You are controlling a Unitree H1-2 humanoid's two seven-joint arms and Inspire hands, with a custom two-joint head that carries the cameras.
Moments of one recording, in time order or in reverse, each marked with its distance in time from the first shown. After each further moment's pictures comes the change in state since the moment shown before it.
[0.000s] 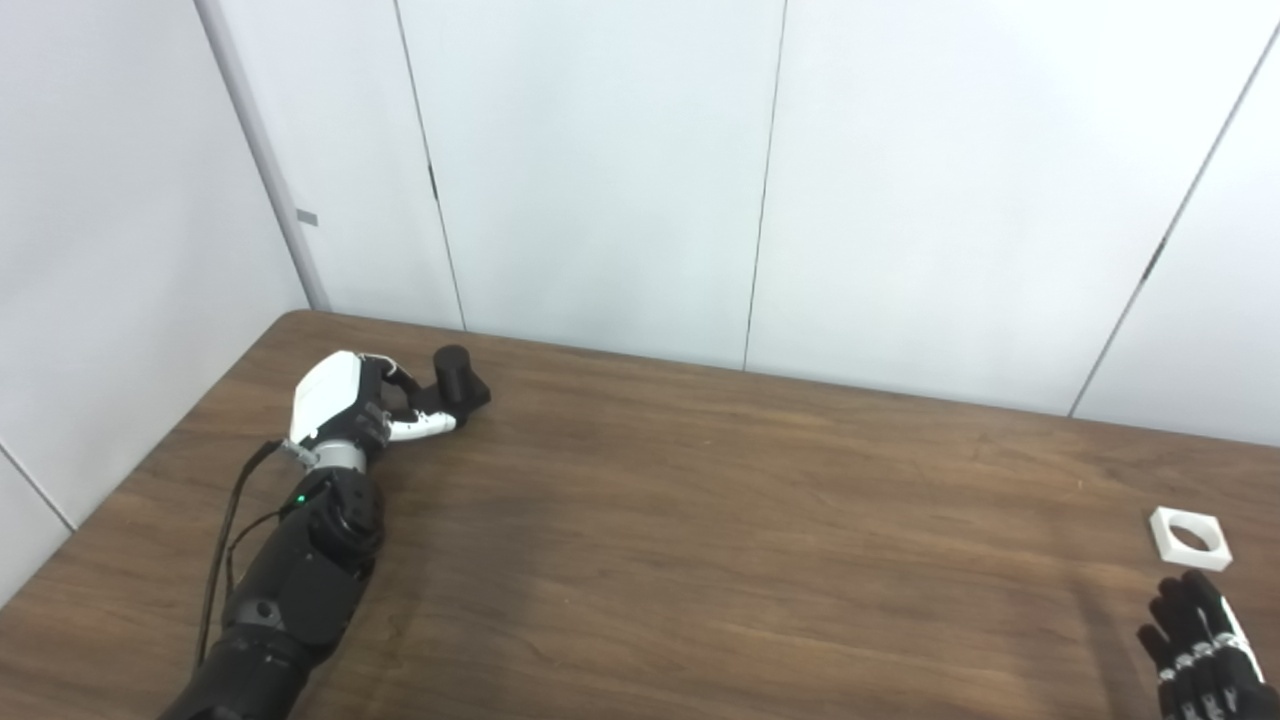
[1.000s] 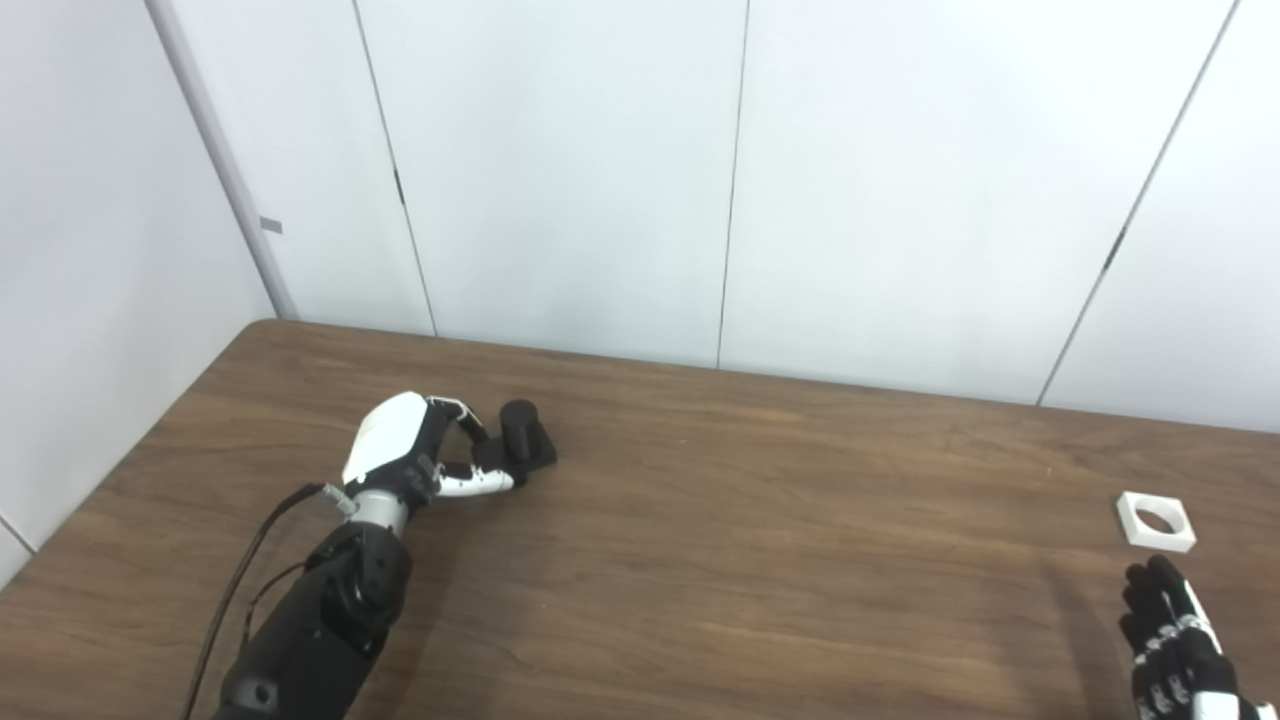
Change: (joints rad) left arm 0.121 -0.032 -0.130 -0.246 0.075 -0.078 -0.104; right arm 0.001 0.005 0.010 -0.012 -0.044 0.025 -0.030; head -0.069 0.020
